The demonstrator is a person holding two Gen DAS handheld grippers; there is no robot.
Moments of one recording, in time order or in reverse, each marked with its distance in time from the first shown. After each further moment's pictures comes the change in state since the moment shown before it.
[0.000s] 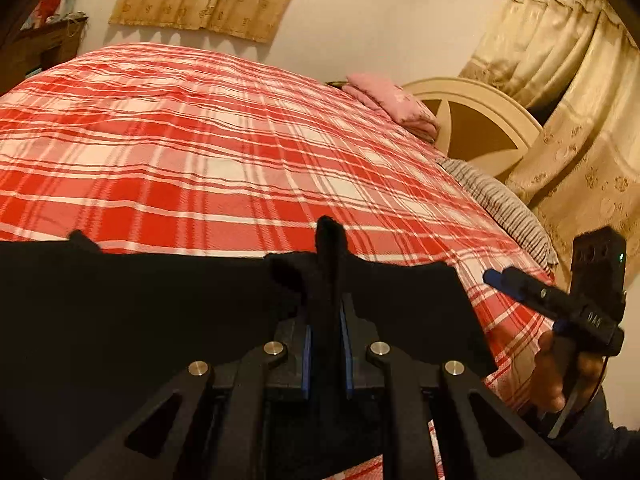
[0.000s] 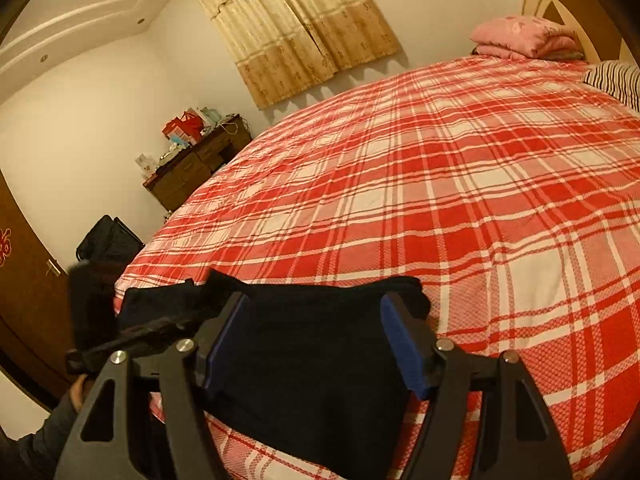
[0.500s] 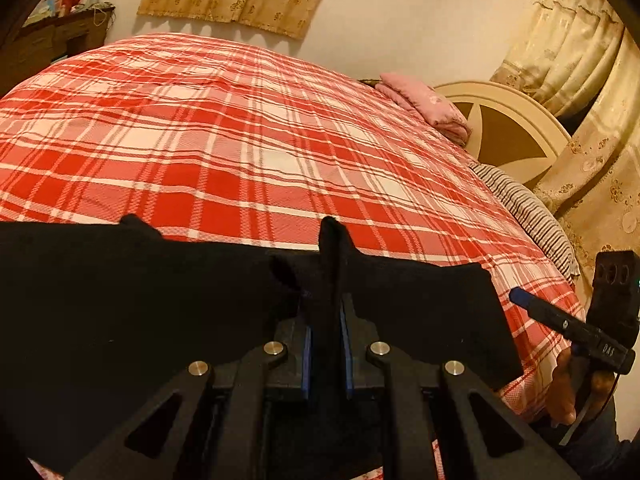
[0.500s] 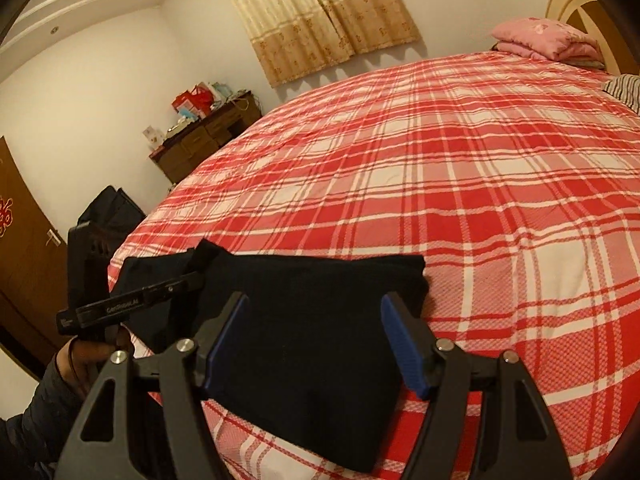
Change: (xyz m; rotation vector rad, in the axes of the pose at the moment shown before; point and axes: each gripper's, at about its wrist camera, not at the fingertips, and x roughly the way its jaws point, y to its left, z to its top) left arm -0.004 0.032 -0.003 -0.052 0.016 0.088; right arm 0.015 0.009 -0.015 -0.076 0.071 0.018
